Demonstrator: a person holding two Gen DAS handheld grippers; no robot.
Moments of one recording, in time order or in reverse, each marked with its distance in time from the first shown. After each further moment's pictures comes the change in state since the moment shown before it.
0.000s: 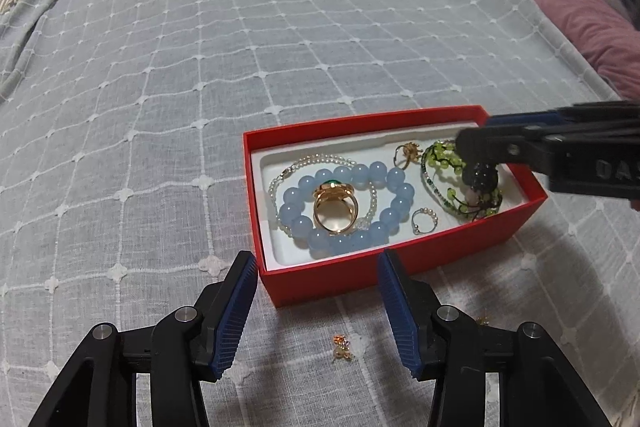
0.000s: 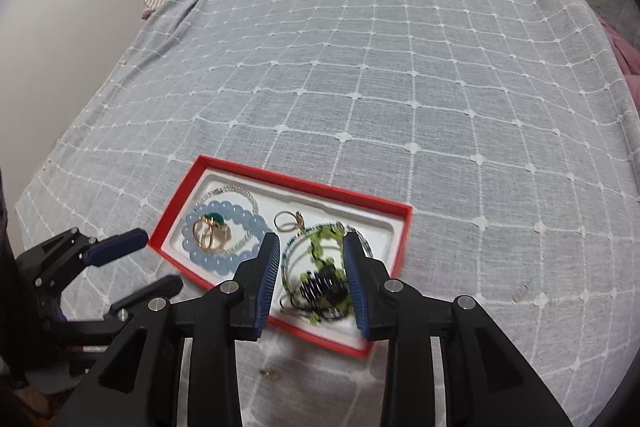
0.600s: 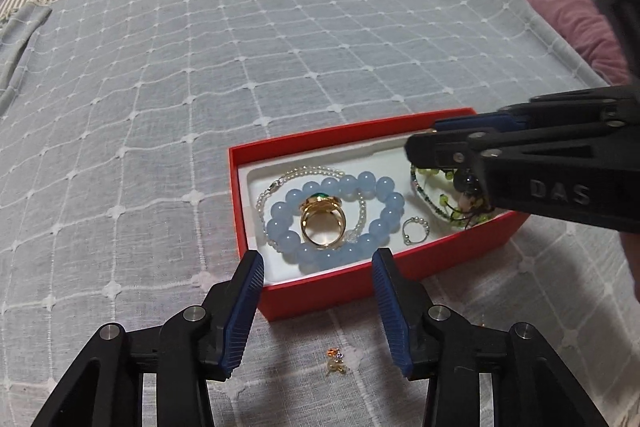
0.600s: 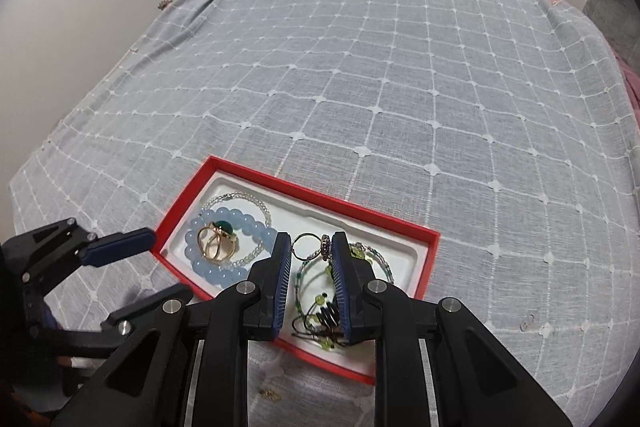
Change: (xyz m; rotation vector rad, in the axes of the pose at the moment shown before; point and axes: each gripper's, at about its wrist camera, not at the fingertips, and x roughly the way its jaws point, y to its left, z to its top) left arm 0.002 -0.007 0.004 0.047 -0.027 -0.009; right arm 0.030 0.016 0.017 -0.085 -0.016 0.006
